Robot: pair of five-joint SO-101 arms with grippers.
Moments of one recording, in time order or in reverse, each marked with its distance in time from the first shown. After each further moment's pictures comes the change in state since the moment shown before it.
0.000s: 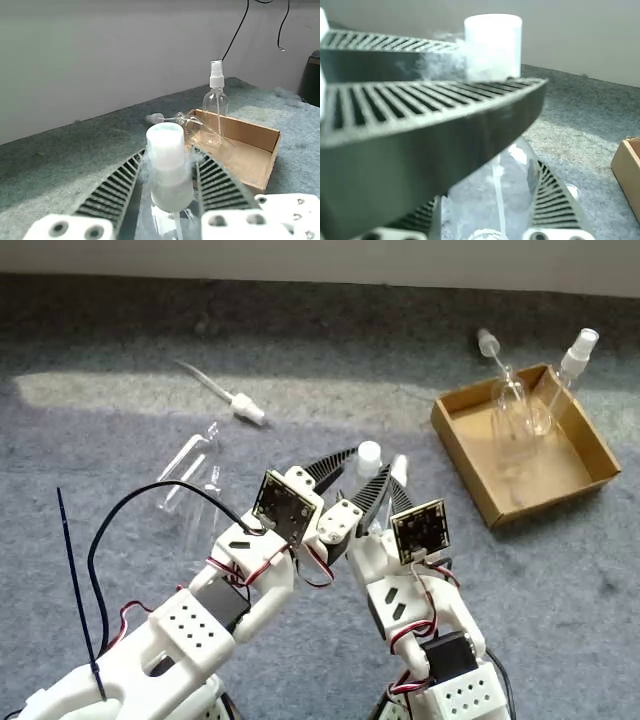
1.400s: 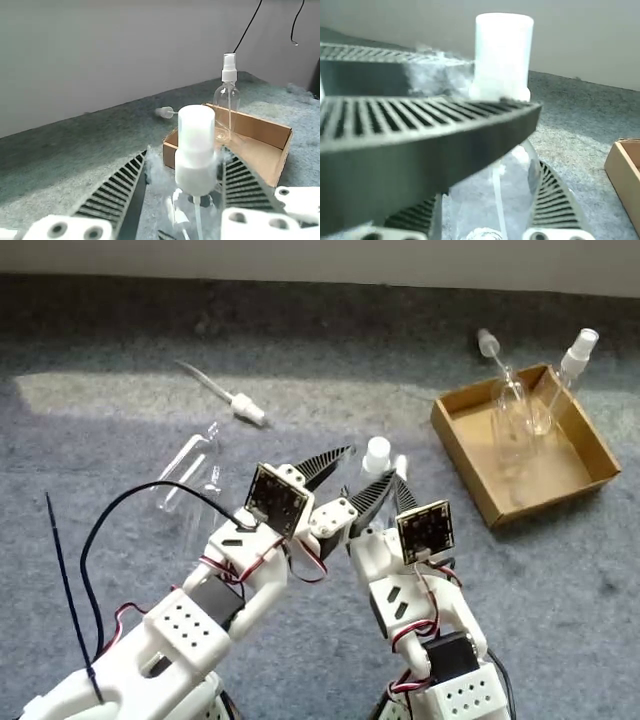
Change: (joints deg) left arm -2.5 -3.6 0.0 2.2 0.4; right arm 0.7 -0.1 0.0 -0.1 0.0
